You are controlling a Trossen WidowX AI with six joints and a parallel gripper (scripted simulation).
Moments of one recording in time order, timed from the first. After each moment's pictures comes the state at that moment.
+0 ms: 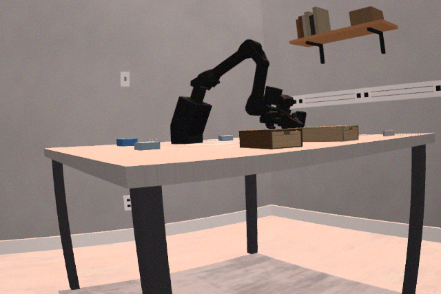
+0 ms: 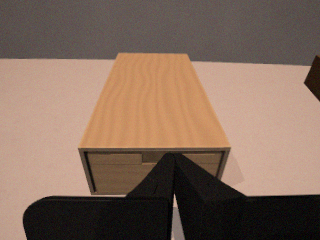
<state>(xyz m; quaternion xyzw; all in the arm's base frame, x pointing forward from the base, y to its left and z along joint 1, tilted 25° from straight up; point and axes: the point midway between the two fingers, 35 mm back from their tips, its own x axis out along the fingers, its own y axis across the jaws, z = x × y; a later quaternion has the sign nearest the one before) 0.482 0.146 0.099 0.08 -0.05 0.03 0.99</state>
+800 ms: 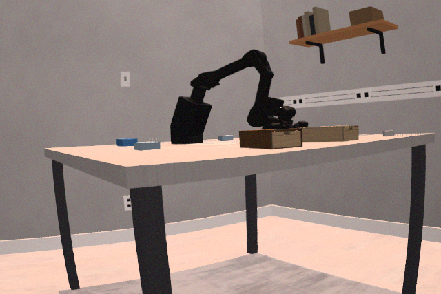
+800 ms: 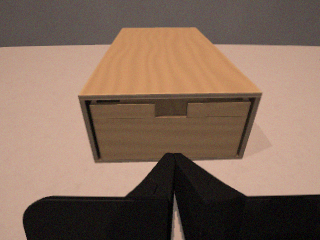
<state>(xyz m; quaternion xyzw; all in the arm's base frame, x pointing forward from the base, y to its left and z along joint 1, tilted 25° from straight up) 0.498 0.162 0.064 0.10 -0.06 0.04 0.99</state>
